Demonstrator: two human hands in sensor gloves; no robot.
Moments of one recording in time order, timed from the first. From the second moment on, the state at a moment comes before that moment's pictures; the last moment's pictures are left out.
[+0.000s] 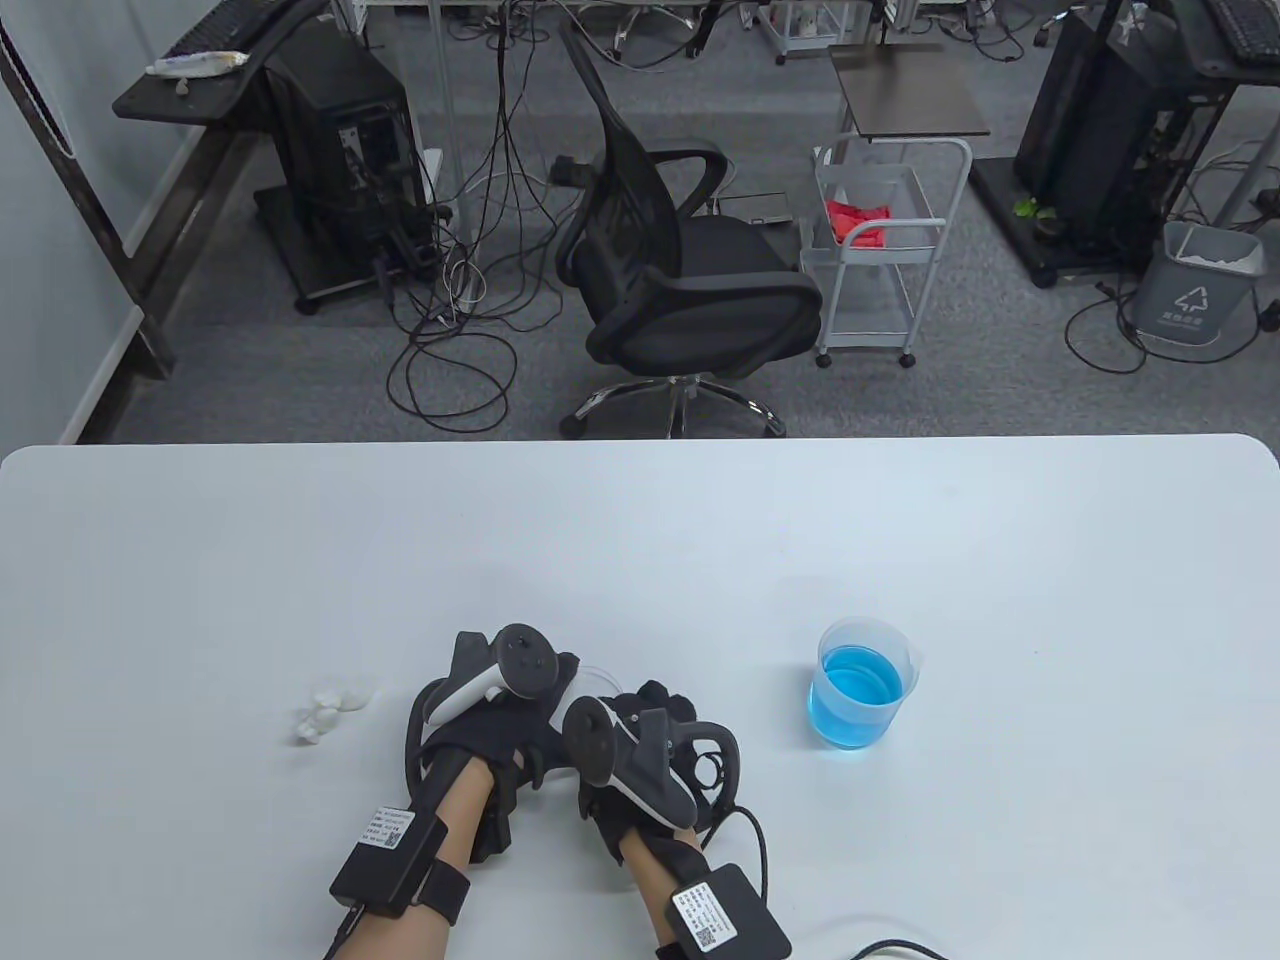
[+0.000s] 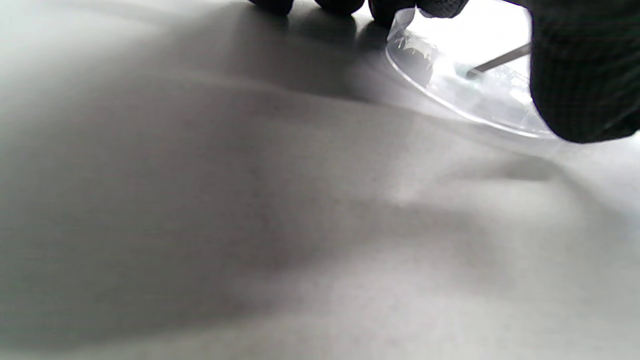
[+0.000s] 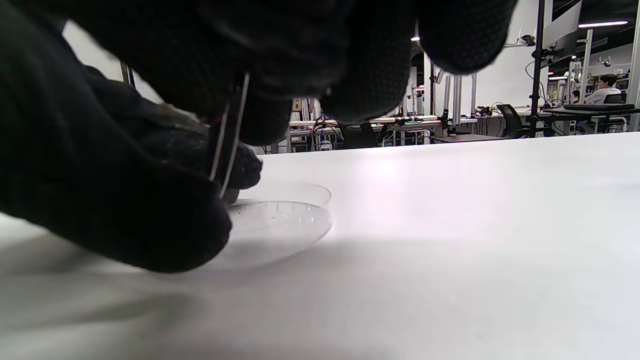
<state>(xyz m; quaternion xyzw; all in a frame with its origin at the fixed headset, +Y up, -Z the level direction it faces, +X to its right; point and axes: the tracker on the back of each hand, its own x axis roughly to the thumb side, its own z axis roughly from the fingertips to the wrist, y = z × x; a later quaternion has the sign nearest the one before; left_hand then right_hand) -0.160 -0.782 -0.398 -0.29 -0.09 0.14 0.94 -0.015 -0.727 -0.329 0.06 -0.09 0.99 0.08</state>
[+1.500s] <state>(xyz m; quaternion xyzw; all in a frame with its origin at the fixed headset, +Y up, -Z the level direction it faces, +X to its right) -0.159 -0.782 -0.398 -0.29 -0.09 0.14 0.94 -0.008 -0.738 -0.336 0.03 -0.13 0.99 0.06</state>
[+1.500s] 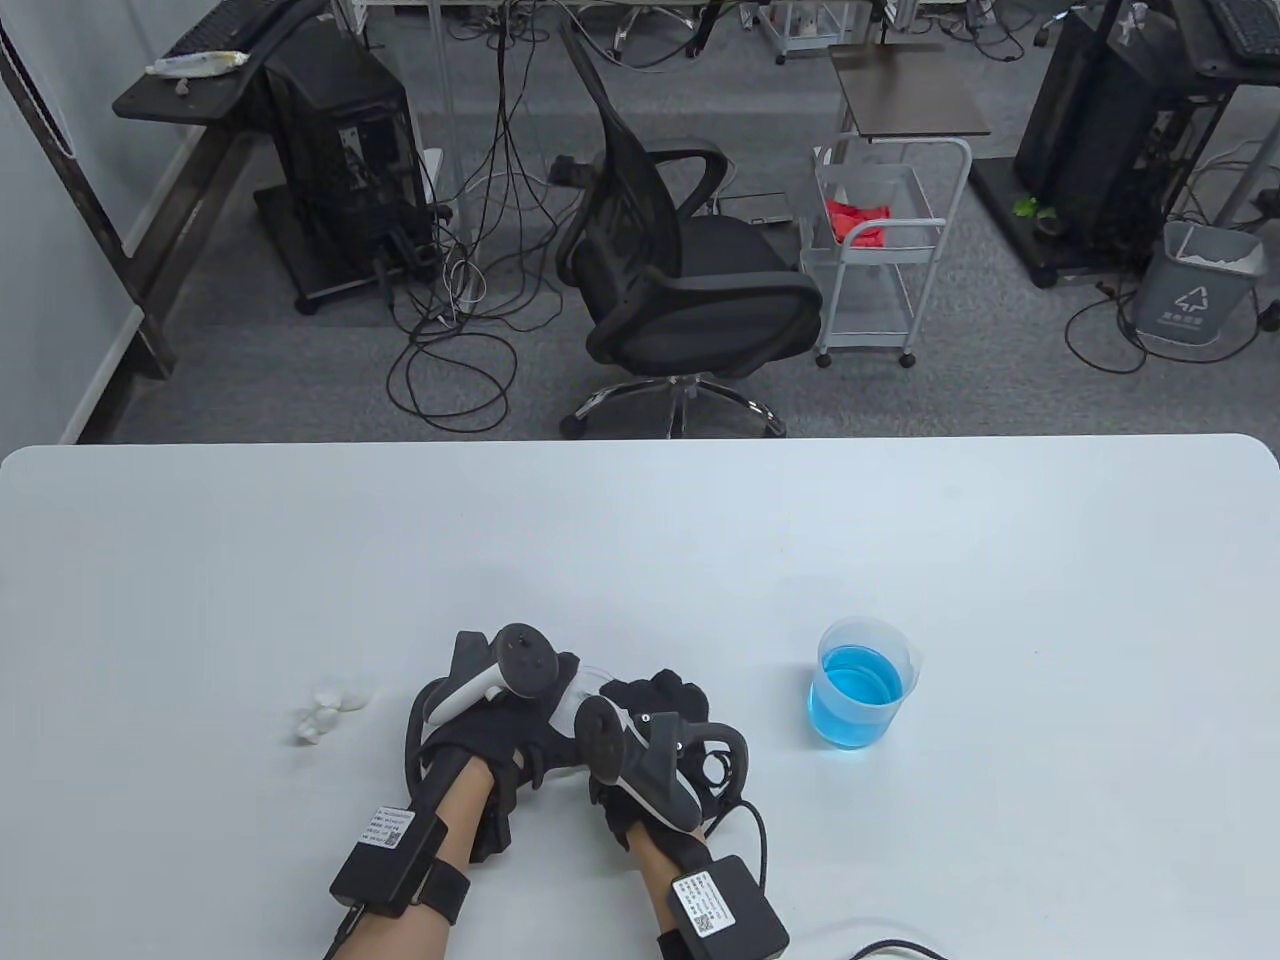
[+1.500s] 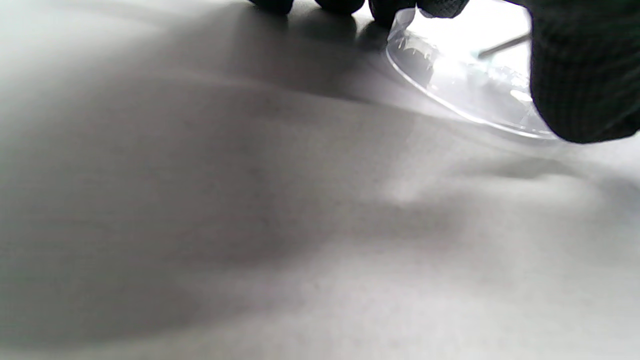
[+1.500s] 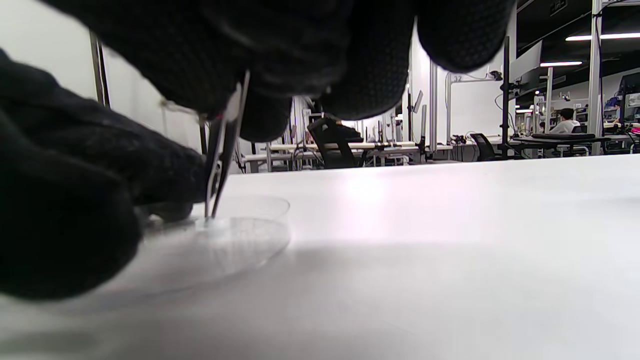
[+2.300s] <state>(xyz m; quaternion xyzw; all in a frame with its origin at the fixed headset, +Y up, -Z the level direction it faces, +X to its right) -0.159 -0.782 -0.398 -0.29 -0.09 0.14 0.94 -0.005 -0.739 -0.339 0.01 -0.14 0.99 0.07</state>
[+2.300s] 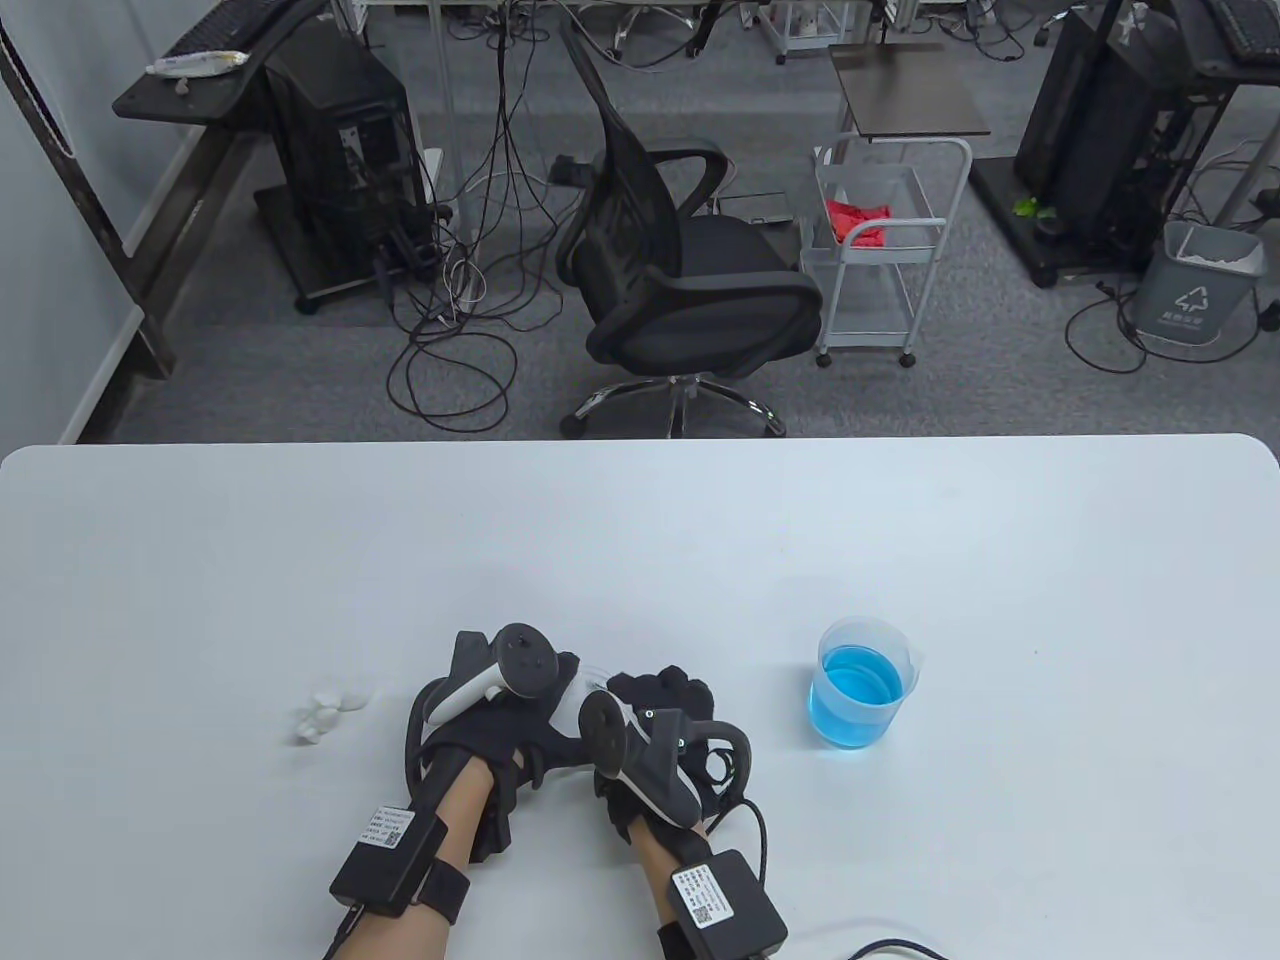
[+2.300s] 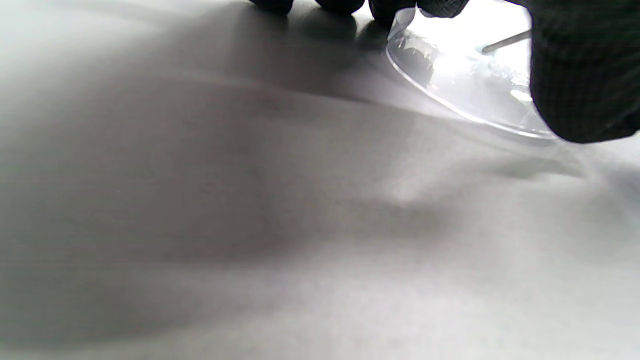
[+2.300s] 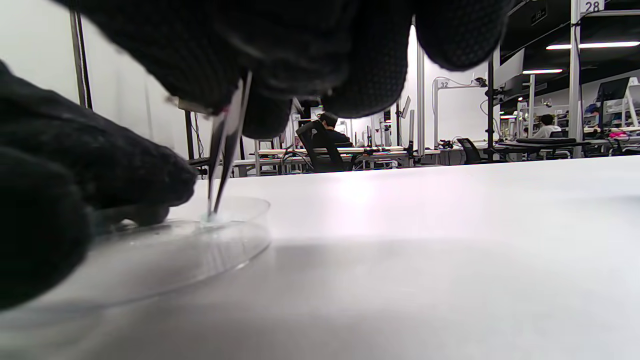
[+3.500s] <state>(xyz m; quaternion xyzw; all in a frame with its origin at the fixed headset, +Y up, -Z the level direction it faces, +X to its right) -0.160 -0.782 -0.398 -0.29 -0.09 0.14 0.94 0.001 -0.735 -0.335 0.00 -0.14 0.99 0.05</state>
